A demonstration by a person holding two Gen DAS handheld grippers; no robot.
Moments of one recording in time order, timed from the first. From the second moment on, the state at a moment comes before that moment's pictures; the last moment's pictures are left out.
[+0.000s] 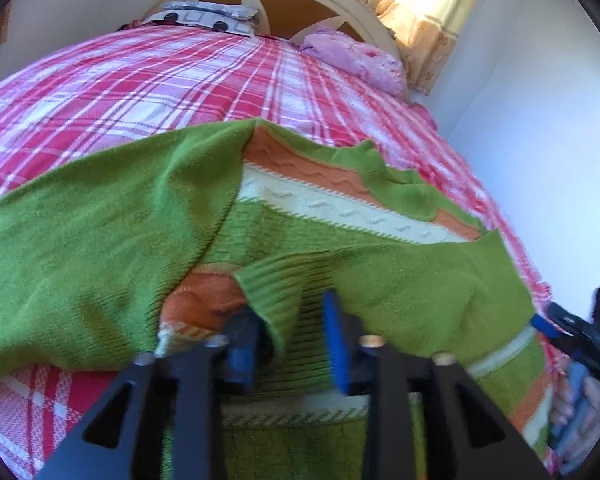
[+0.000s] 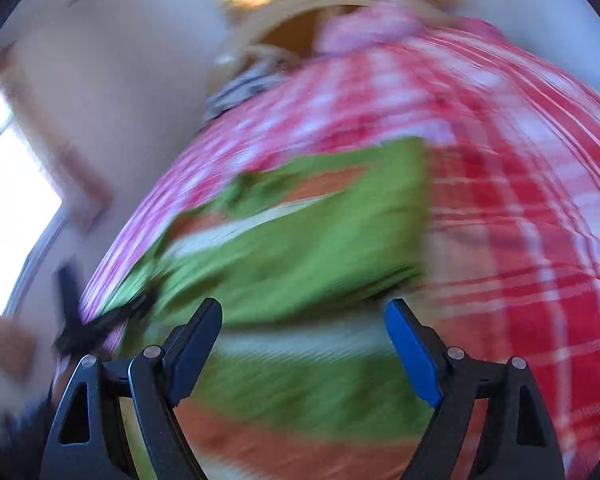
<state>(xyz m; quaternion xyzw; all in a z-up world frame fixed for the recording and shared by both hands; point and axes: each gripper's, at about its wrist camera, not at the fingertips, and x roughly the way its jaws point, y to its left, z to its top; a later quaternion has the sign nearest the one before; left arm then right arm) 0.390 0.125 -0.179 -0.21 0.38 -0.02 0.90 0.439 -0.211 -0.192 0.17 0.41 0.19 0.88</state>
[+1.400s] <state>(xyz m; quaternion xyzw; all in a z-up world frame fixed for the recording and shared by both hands) 0.282 0.254 -0.150 -0.24 0.30 0.12 0.91 0.429 -0.074 -0.176 0.00 0.42 0.19 0.89</state>
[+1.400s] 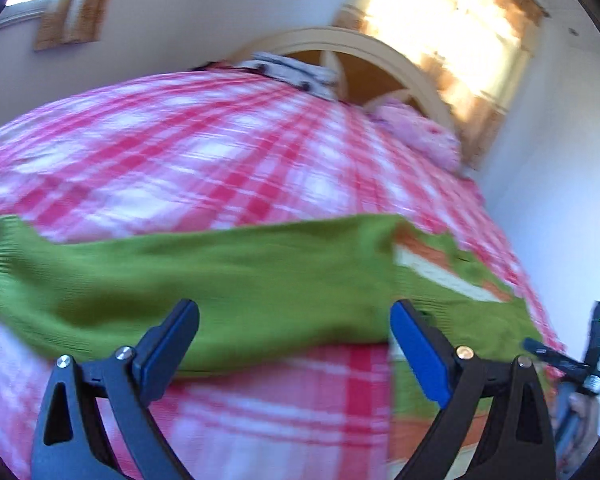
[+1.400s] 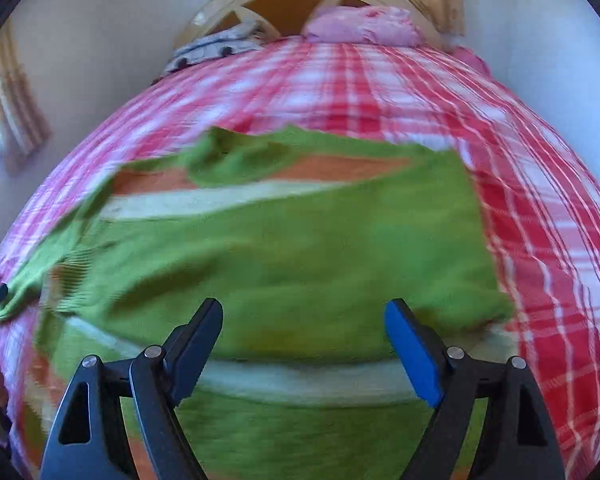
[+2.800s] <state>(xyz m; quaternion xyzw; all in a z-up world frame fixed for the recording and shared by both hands) 0.191 0.430 -0.196 -0.41 0.27 0.28 0.83 0.328 0.043 -0.207 -0.17 0.38 0.40 0.81</state>
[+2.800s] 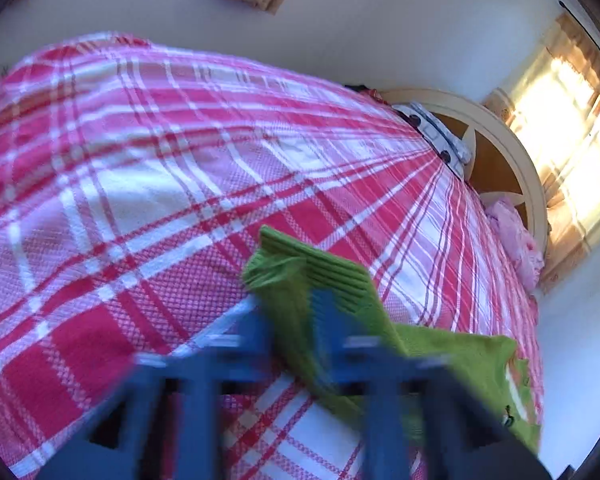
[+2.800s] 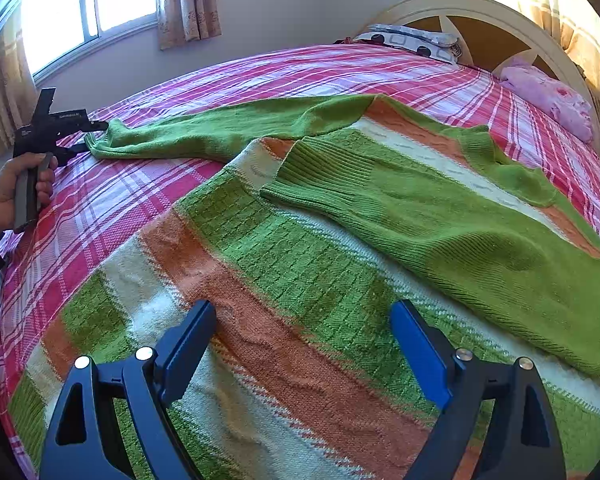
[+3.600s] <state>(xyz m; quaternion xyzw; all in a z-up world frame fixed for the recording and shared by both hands) 0.228 0.356 -0.085 -0.37 0.19 0.12 0.90 0.337 0.013 -0.191 -0.10 0.37 0.36 0.85</state>
